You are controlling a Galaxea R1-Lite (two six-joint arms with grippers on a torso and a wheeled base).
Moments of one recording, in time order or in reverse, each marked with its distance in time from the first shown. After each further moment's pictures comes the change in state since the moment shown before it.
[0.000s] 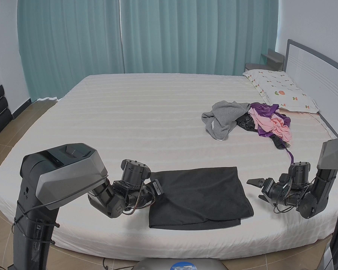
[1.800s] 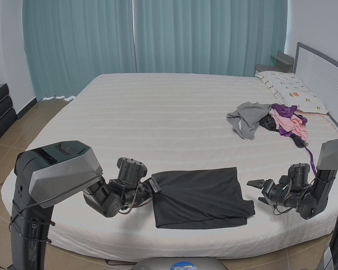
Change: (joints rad) left arm 0.018 -0.039 0.041 -0.018 0.013 -0.053; right arm -0.004 0.012 0.006 0.001 0.003 0.037
